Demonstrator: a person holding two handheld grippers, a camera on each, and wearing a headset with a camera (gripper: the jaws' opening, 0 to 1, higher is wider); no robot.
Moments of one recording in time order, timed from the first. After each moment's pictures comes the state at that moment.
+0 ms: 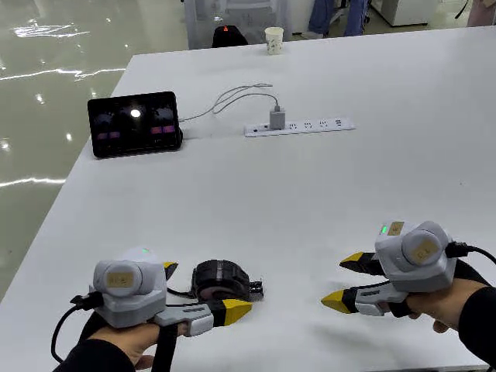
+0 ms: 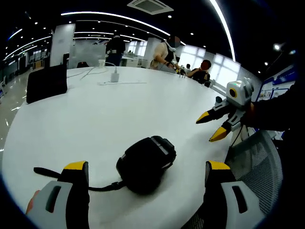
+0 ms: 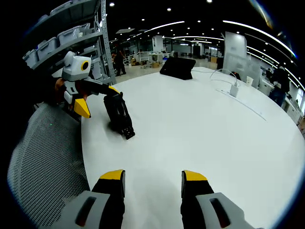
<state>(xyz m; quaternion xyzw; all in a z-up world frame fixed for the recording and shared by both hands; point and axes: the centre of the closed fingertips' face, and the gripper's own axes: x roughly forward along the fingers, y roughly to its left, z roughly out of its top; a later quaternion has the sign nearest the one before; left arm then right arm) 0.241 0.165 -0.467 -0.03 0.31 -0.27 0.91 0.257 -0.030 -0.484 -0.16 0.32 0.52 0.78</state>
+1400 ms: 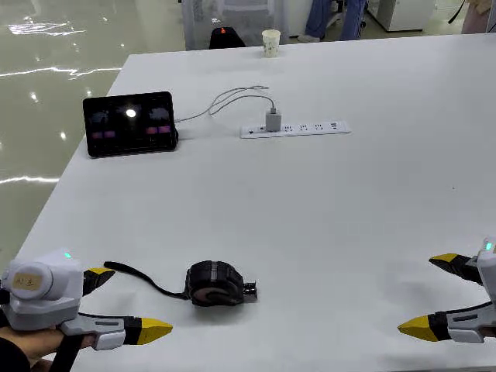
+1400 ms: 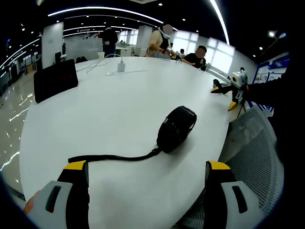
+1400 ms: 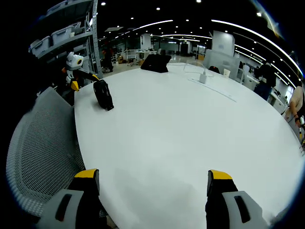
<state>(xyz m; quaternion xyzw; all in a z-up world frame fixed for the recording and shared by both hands) 0.213 0.249 -0.468 0.03 0.35 -0.30 0.89 0.254 -0.157 -0.480 -0.18 0.33 0.46 0.80</state>
